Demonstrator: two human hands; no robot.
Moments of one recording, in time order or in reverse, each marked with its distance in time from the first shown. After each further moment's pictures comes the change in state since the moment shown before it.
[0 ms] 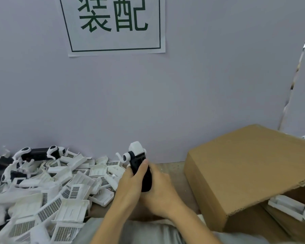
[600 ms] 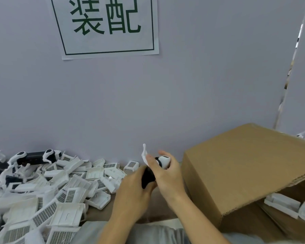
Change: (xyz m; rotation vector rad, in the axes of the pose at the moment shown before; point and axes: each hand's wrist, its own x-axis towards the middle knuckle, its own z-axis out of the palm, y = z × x) left_hand -0.012 -0.008 0.005 0.566 -0.094 0.499; right_hand 0.012 -0.015 -0.022 0.507 0.326 0.166
